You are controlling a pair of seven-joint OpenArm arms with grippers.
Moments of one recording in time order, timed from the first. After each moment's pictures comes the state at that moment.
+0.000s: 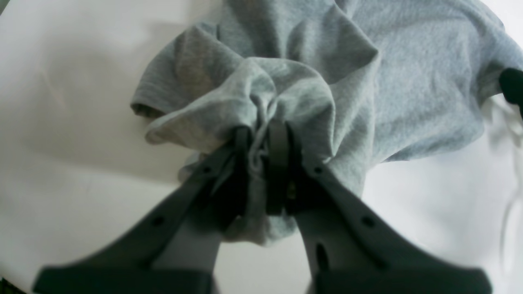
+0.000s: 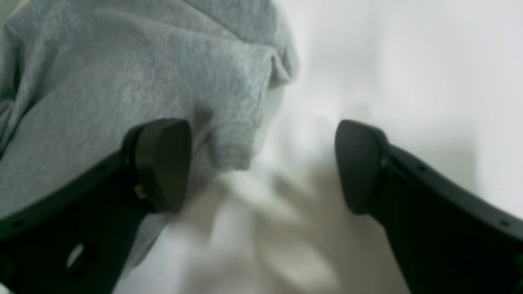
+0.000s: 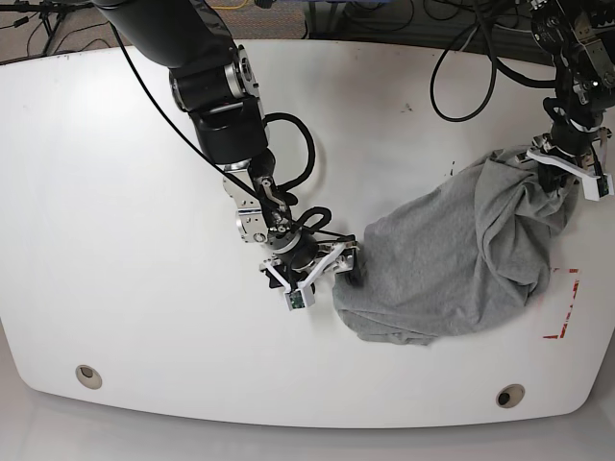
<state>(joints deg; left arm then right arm) 17.0 -11.6 -34.3 113.7 -30.0 -8.5 54.4 27.9 -7.0 -9.3 35.8 11.7 16.5 -6.3</state>
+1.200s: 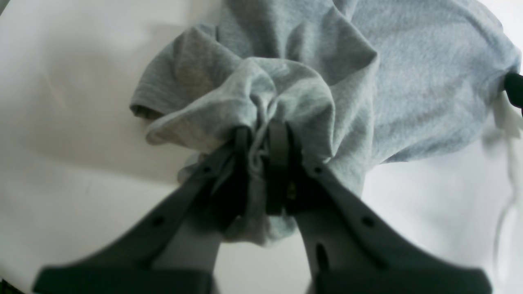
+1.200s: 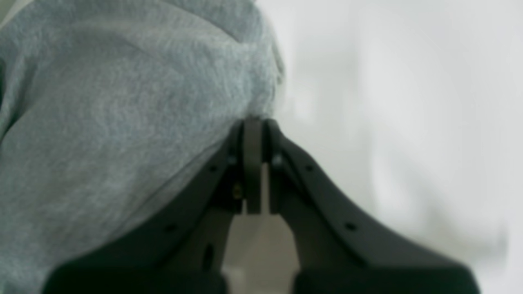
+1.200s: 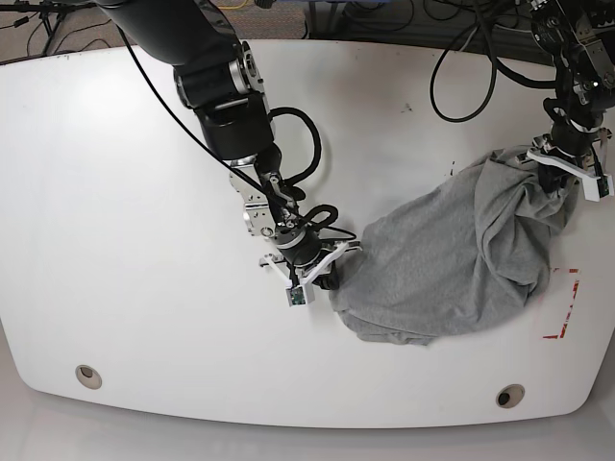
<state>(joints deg) 16.8 -11.6 -34.3 113.7 -30.0 -8.5 54.4 26.5 -8.0 -10.1 36.5 12.2 11.3 -4.0</state>
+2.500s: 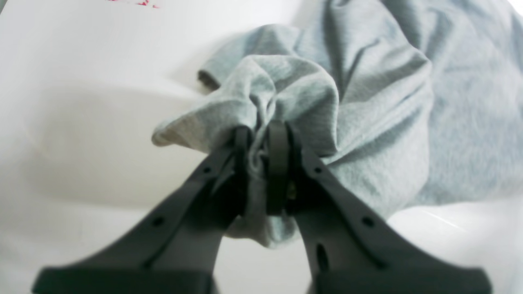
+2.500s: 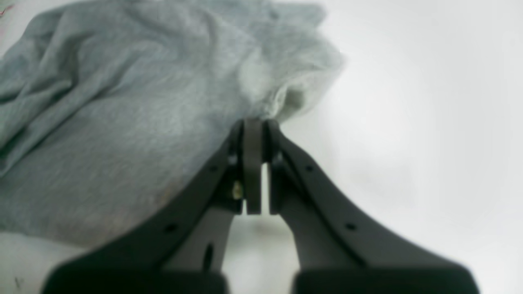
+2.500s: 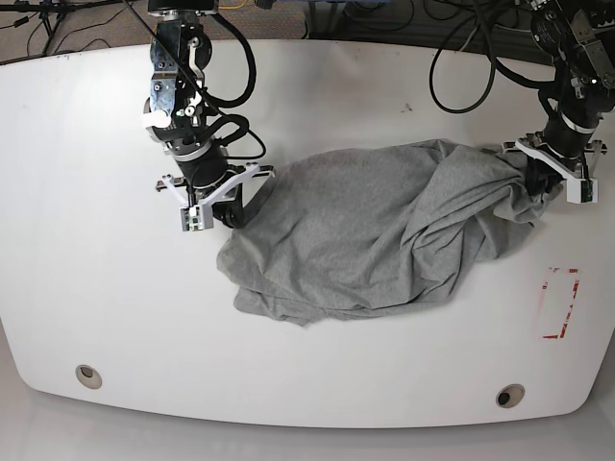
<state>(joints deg) 16.7 -11.7 -34.0 114.0 -29.9 -21.6 54.4 -11.6 0.4 3.2 104.3 12.4 11.7 -35.4</state>
